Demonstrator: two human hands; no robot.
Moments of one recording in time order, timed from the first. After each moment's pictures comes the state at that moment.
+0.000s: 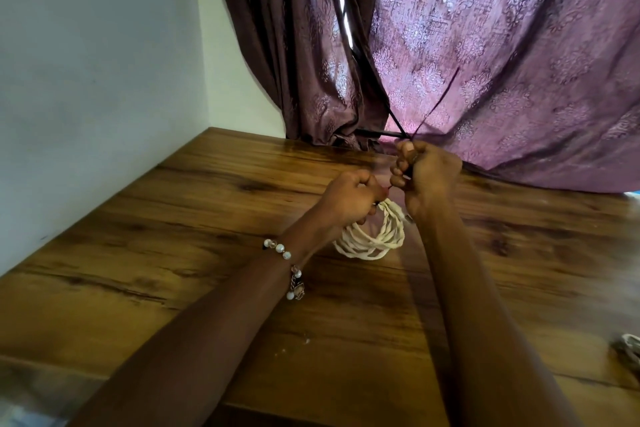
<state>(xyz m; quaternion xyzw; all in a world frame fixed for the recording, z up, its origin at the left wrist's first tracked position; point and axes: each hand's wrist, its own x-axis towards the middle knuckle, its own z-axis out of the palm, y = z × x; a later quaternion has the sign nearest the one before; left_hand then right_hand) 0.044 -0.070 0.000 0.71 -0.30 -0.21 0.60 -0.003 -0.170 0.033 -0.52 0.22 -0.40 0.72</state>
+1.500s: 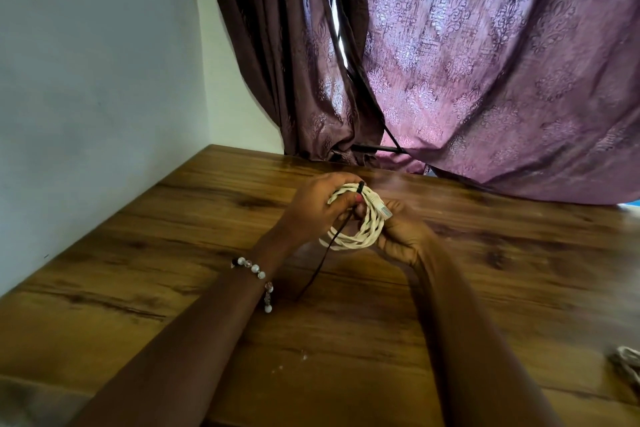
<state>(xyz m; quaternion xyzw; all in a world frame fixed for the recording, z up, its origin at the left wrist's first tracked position) 0.081 -0.036 -0.006 0.65 -0.55 0.14 0.51 -0.019 -0.164 -0.010 -0.53 0.06 -0.12 0.84</state>
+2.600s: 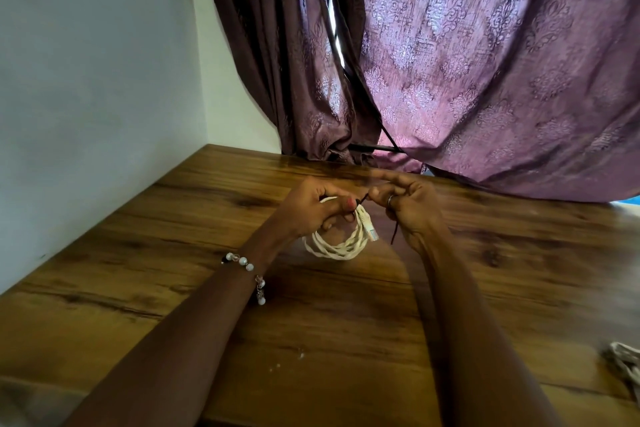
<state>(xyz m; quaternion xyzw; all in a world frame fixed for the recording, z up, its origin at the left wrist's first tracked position) 0.087 -0.037 -0.010 0.62 -0.47 -0.16 0.61 -0.023 -0.183 0.007 -0.69 0.12 -0.32 0.64</state>
